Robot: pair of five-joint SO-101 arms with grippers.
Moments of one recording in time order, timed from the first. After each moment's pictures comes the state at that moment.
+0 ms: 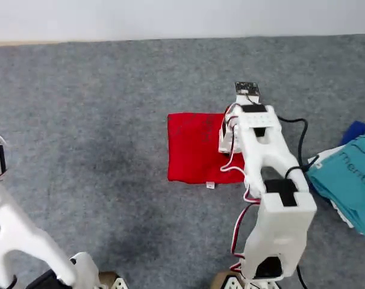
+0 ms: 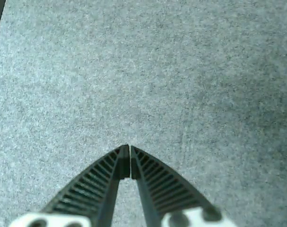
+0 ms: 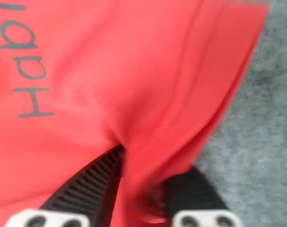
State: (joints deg) left arm -41.7 -24.8 -4.2 99.4 -21.4; right arm -5.6 26.3 -0.3 67.8 -6.5
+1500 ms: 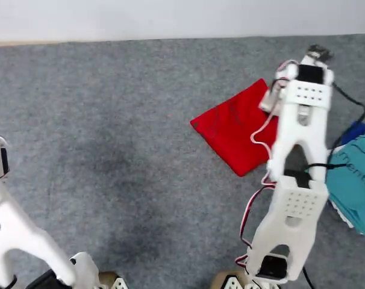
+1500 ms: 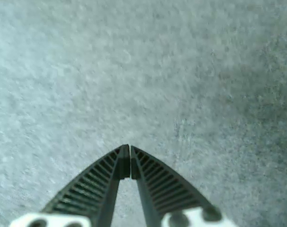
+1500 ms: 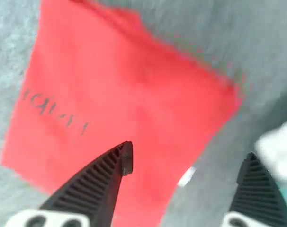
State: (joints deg) left arm -41.8 -24.9 -0.8 99.4 -21.4; right arm 5.6 36.0 -42.7 92.7 -26.5
